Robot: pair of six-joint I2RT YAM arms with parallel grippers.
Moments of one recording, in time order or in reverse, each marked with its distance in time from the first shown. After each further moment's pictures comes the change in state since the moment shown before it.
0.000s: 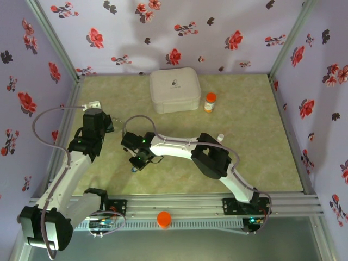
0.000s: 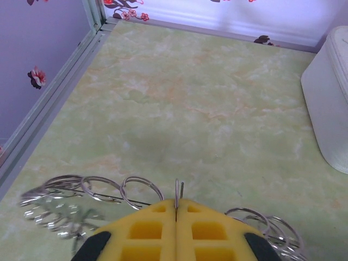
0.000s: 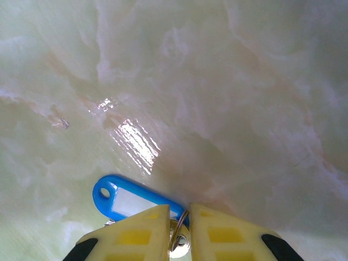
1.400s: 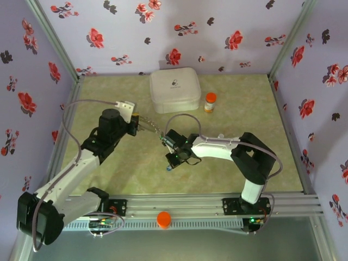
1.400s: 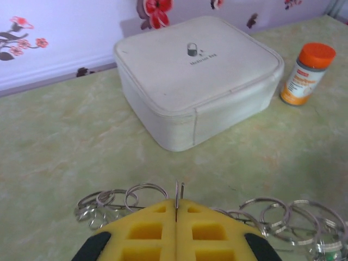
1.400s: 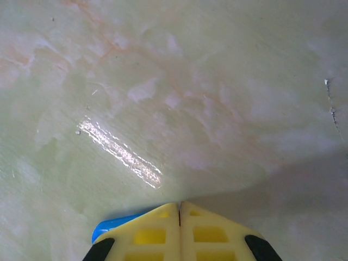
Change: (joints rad) left arm -0.269 0.076 -0.017 0.234 0.313 0.258; right arm -0.195 -0.502 -0.743 0.285 0.045 0.054
